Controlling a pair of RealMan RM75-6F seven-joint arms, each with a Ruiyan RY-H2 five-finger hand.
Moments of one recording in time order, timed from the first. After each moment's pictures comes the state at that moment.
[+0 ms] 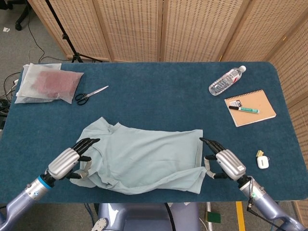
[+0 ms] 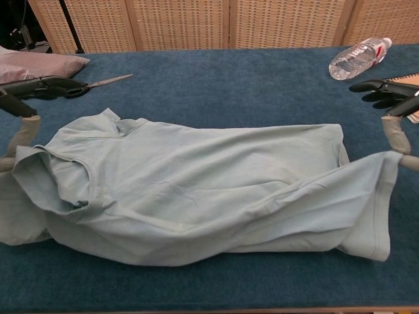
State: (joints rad) left arm -0.53 -1.28 0.18 -1.42 1.78 1.35 -0.54; right arm 0.48 -1.27 -0.09 -1.48 -1.67 1.24 0.51
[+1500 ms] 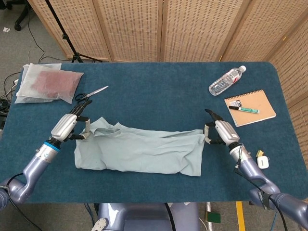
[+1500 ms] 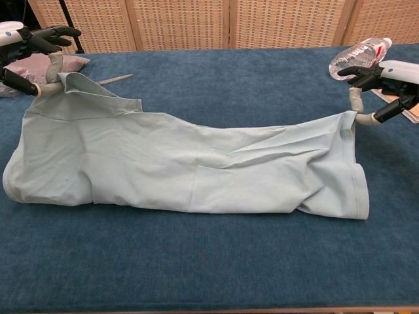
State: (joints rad) left arm -0.63 -1.42 -0.05 -1.14 1.54 1.15 -0.72; right arm 0.63 -1.48 0.11 -1.10 -1.41 0.91 0.64
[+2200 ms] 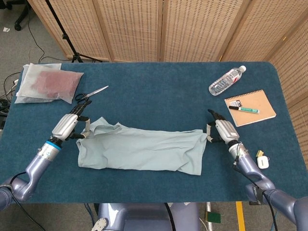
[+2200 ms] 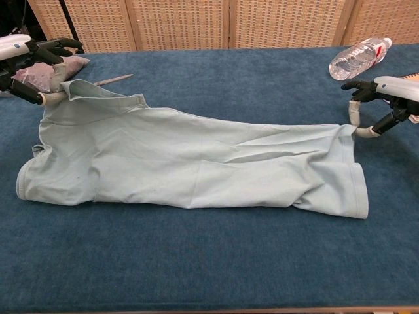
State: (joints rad) left arm -0.64 -1.46 -0.05 -1.09 1.52 1.11 -0.70; right arm 0.65 -1.57 0.12 -0.95 -1.36 0.83 0.54
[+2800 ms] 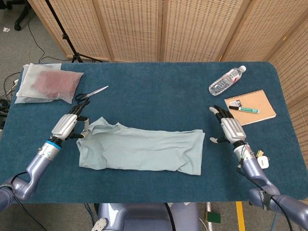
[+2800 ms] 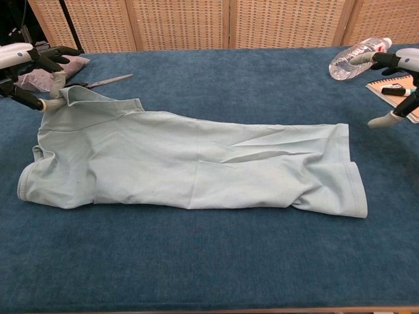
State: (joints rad) left arm -0.64 -1.48 -0.06 -1.05 1.49 1.06 -0.65; right arm 0.59 -1.44 0.17 -1.21 -1.27 0.94 0.27
